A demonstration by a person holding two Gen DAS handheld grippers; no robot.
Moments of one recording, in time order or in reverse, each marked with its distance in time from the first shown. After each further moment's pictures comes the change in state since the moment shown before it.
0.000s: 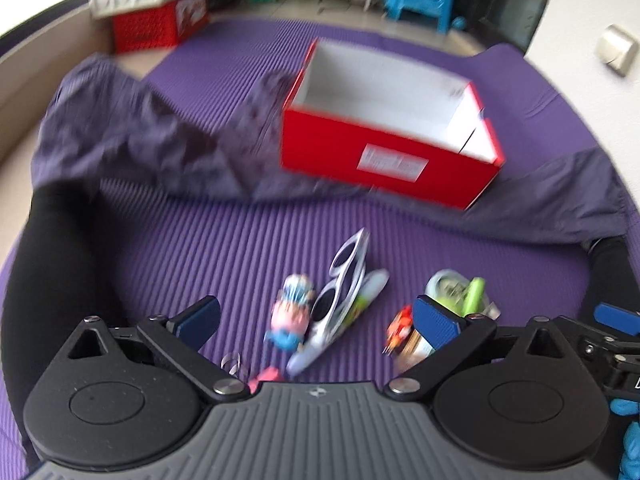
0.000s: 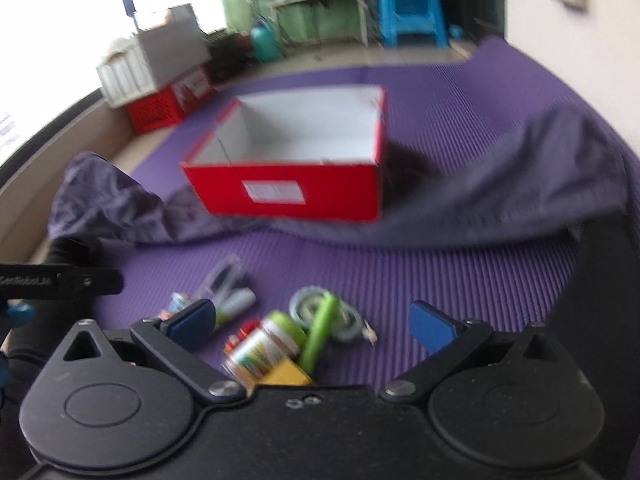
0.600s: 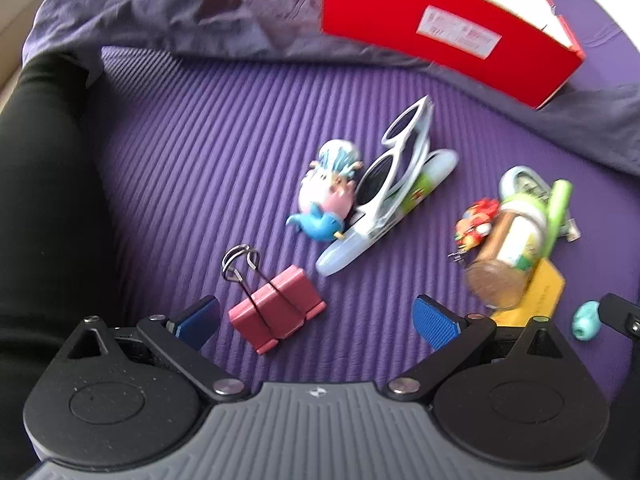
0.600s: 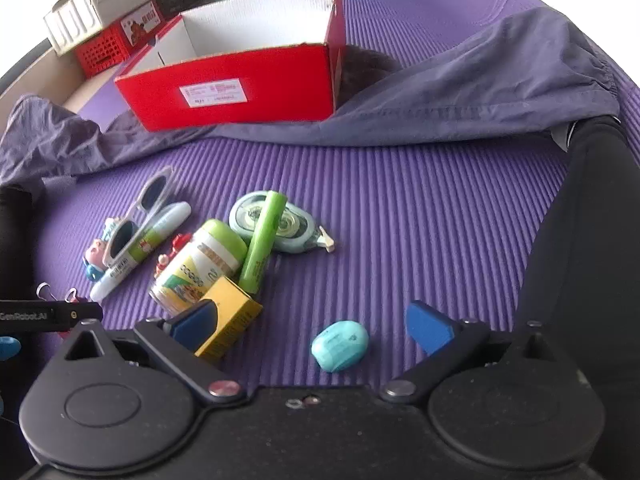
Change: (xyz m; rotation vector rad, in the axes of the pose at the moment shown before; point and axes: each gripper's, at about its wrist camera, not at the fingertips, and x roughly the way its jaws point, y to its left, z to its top) left arm 0.076 0.007 -0.050 -0.055 0.243 0.112; right arm 0.046 -0.021 -0.041 0.031 0.199 -0.099
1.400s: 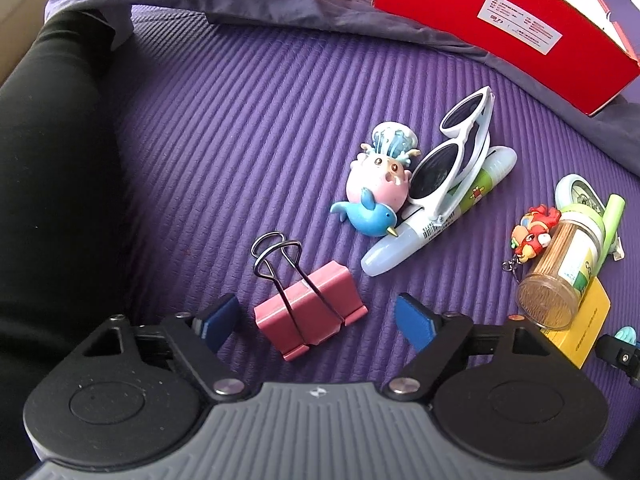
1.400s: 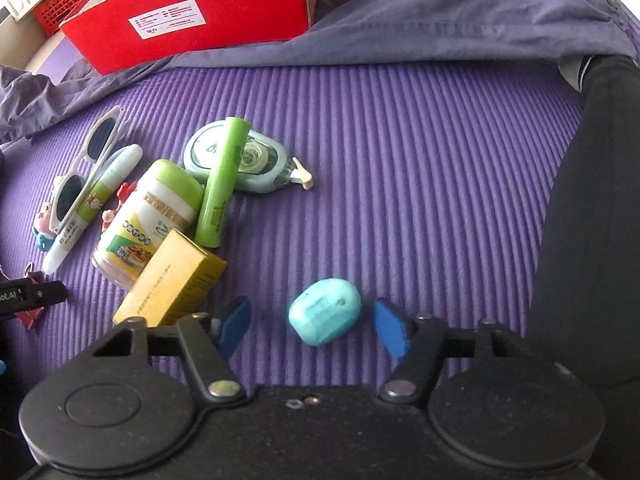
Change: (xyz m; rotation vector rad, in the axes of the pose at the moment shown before) left arm 0.024 0.013 0.002 -0.084 0.039 0.066; right arm 0.046 -0.006 -0.004 0.047 0.198 -0.057
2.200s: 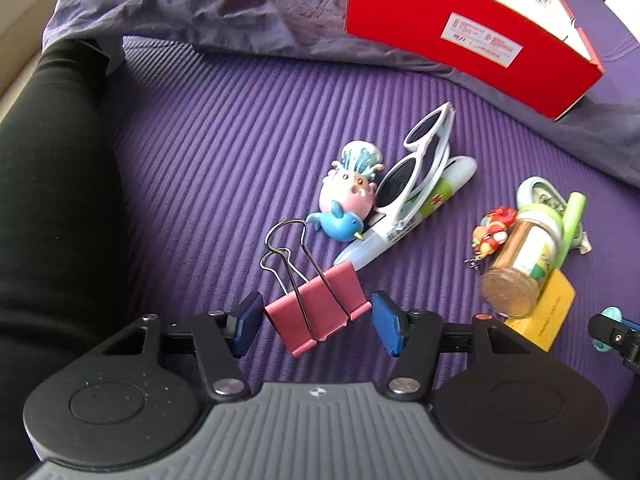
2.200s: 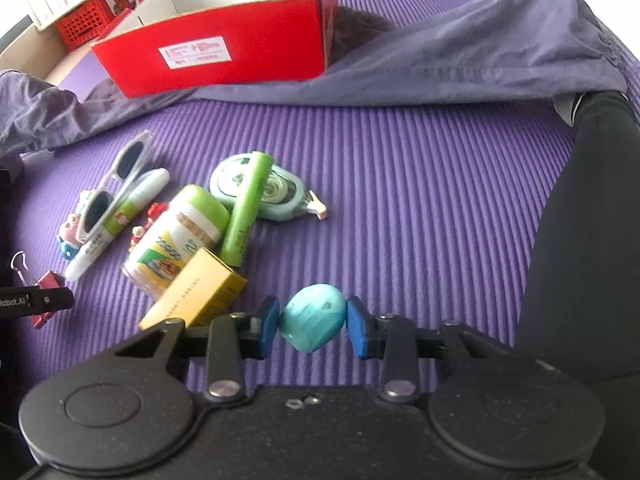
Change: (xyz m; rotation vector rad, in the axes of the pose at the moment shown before) left arm -0.028 -0.004 -0.004 0.034 -0.055 -0.054; right arm -0.026 0.002 -0.005 -0.037 -0.111 0.025
